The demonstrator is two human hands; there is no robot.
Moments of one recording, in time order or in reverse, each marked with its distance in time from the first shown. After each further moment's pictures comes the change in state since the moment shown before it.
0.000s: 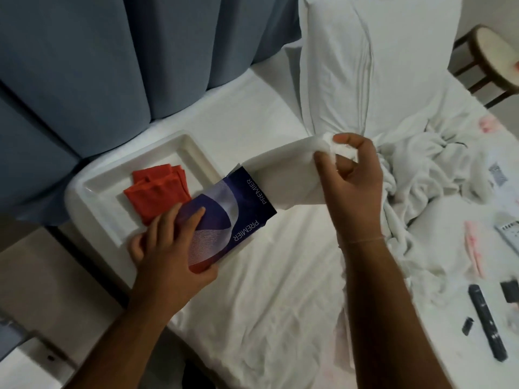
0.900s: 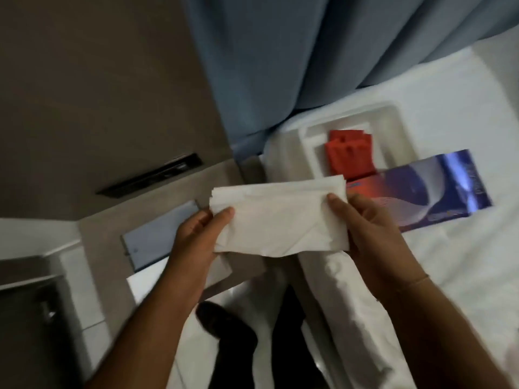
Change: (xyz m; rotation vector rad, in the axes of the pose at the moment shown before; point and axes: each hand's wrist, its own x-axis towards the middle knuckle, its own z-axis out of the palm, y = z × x) left_hand -0.152 -0.165 -0.132 -1.384 0.259 -0.933; right_hand -0.218 -0.033 0.167 0.378 -0.772 0.592
